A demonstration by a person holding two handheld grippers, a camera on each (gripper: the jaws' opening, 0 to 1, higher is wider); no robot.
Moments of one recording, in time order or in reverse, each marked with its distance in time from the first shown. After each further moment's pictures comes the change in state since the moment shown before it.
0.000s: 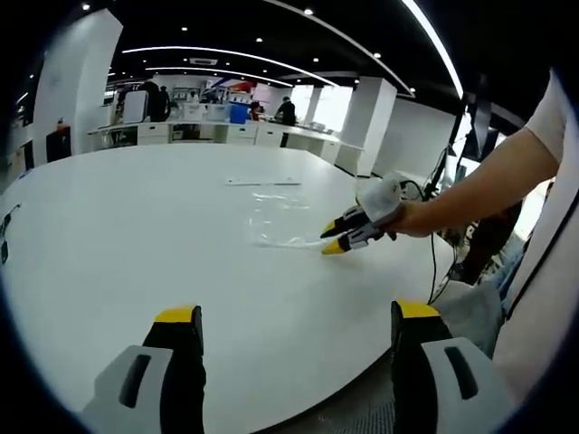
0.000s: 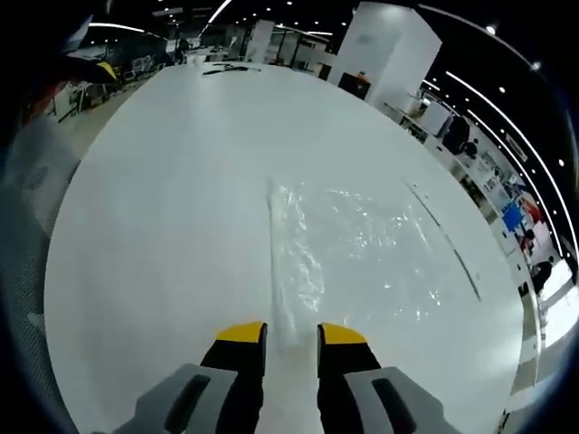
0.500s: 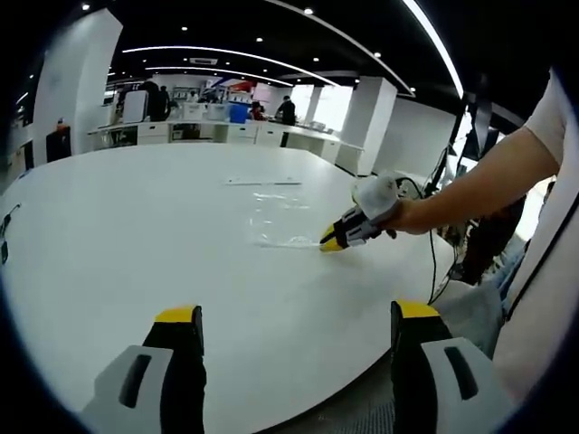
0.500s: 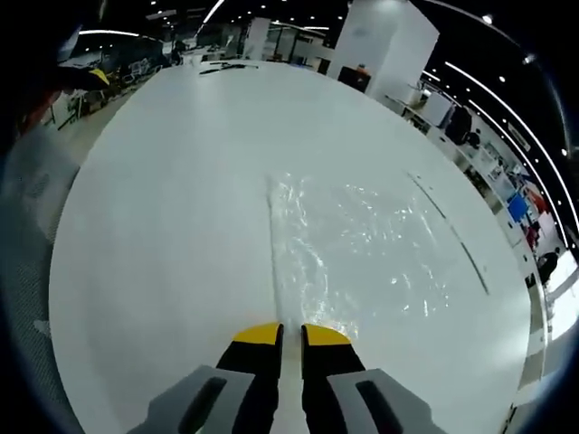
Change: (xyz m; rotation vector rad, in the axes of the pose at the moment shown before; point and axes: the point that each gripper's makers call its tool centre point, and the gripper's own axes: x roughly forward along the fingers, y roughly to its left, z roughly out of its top) left arm 0.000 -0.005 0.003 0.001 0.002 -0.001; right arm 0.005 -0.001 -0.005 0.034 0.022 0.034
